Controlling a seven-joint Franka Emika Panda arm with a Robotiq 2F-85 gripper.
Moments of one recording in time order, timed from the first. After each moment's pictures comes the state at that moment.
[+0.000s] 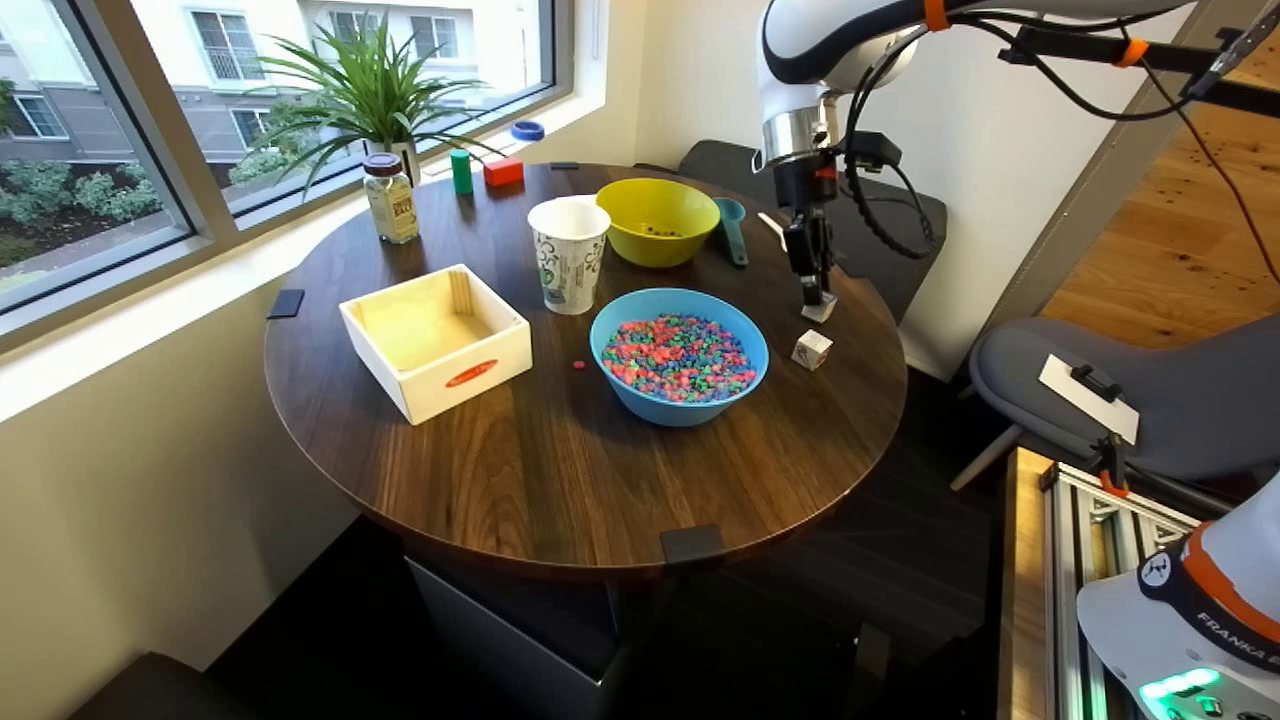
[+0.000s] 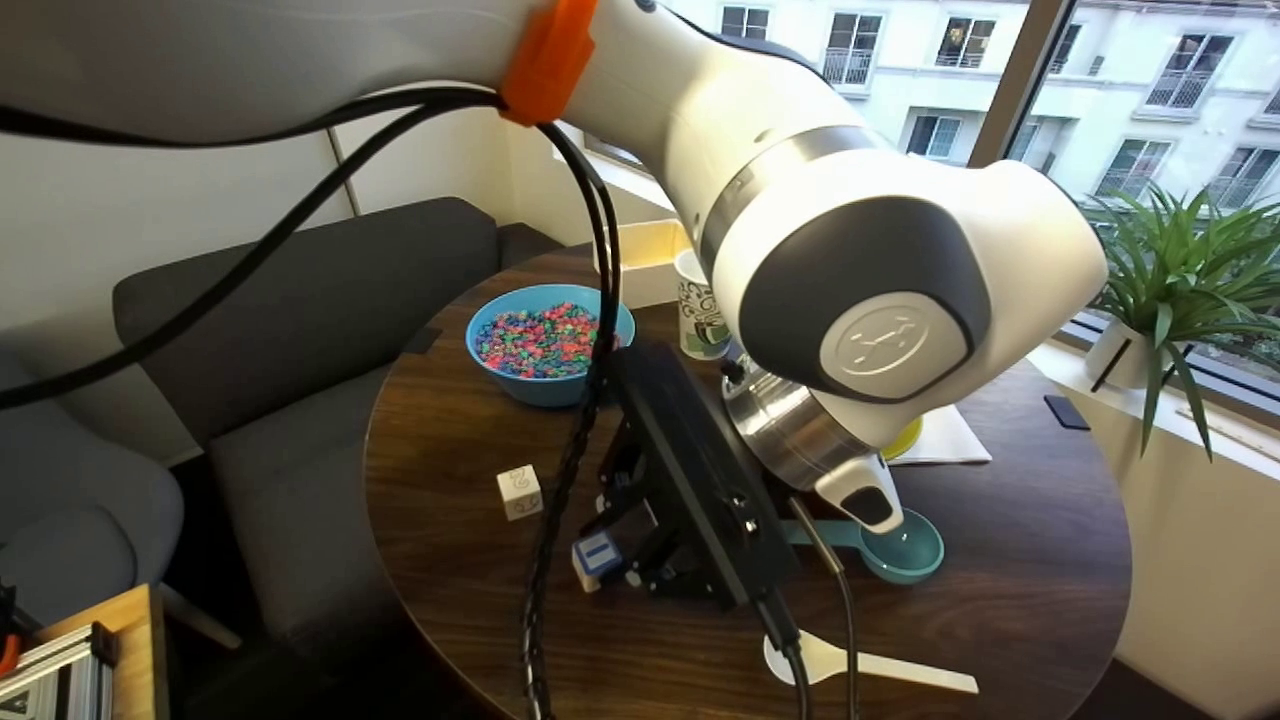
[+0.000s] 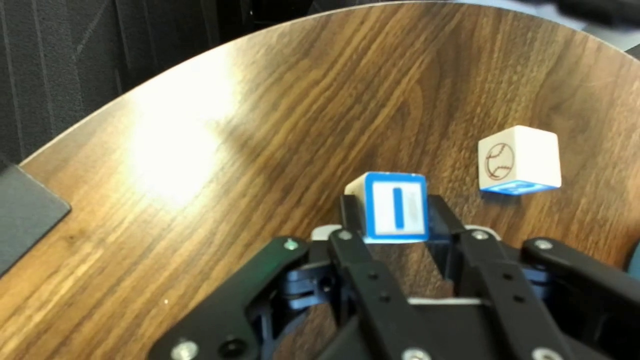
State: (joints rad) arm -0.18 0.37 -0.13 -1.70 0.22 1.47 -0.34
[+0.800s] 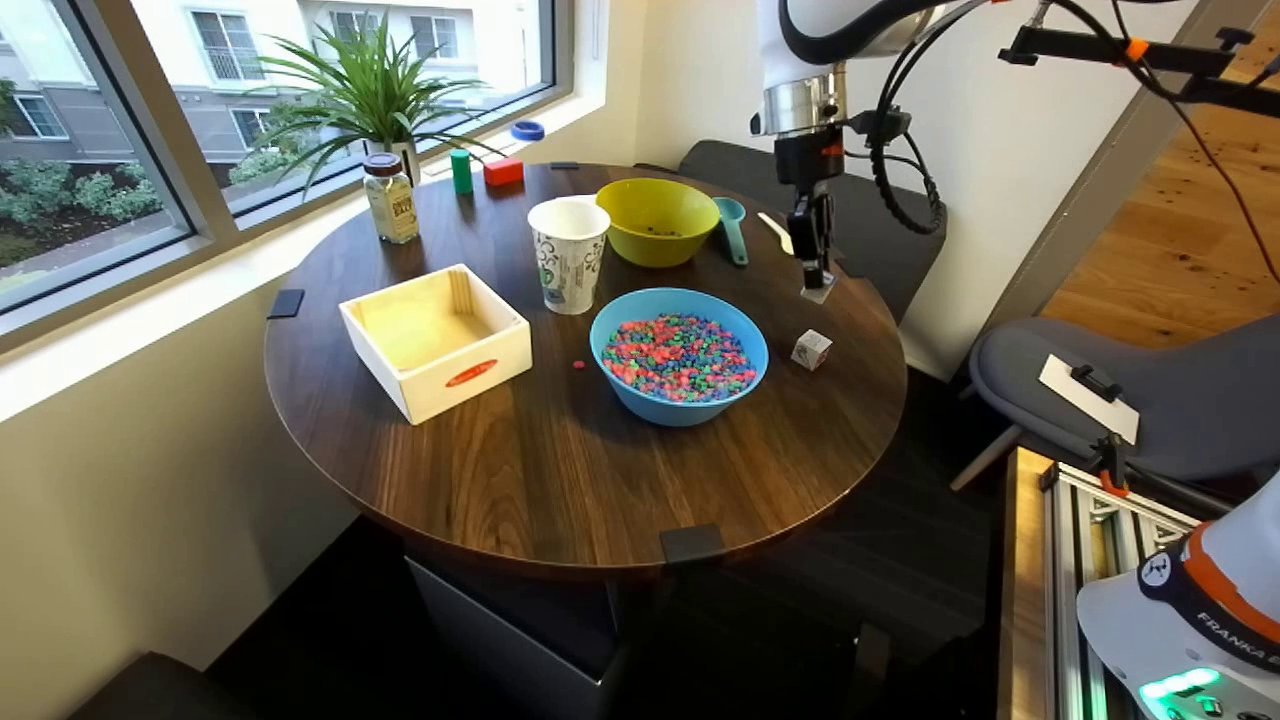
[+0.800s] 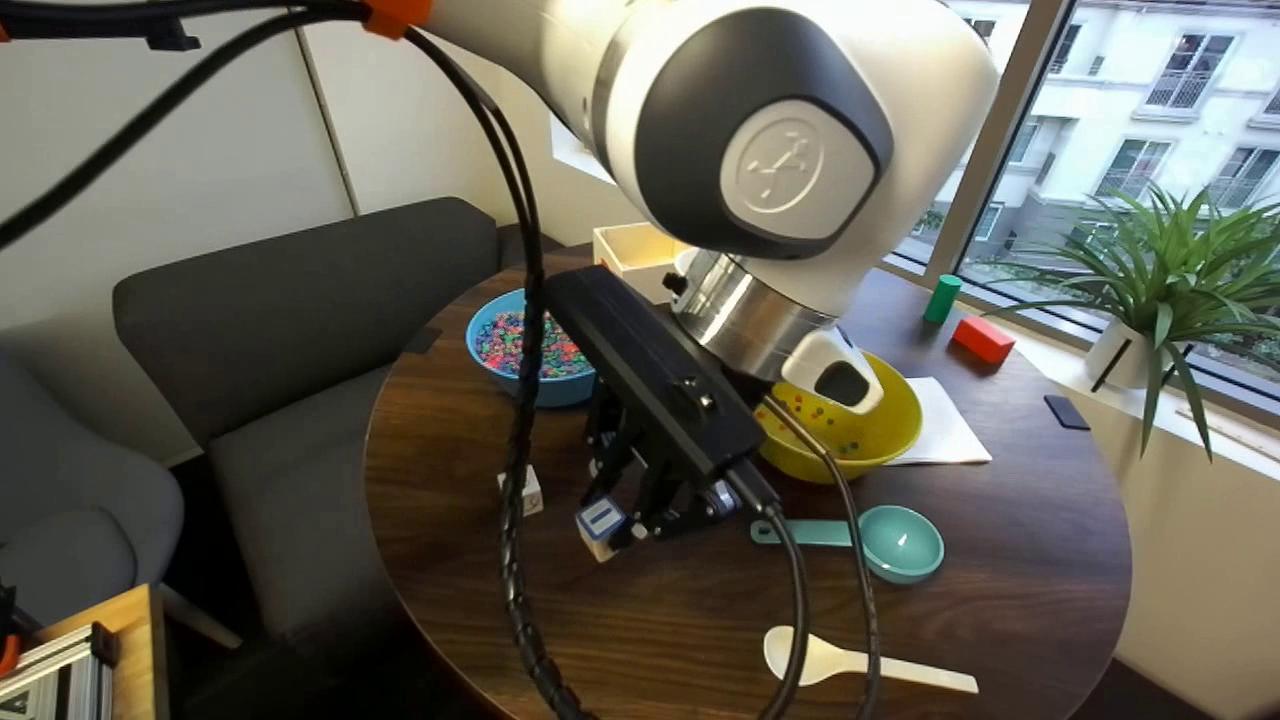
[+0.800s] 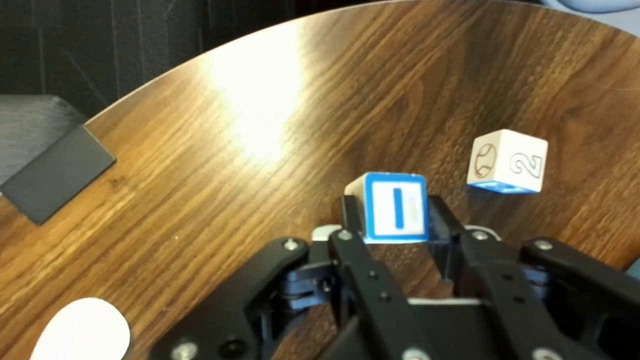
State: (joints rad) arm -0.13 0.22 -0.09 -1.80 0.06 1.59 -0.29
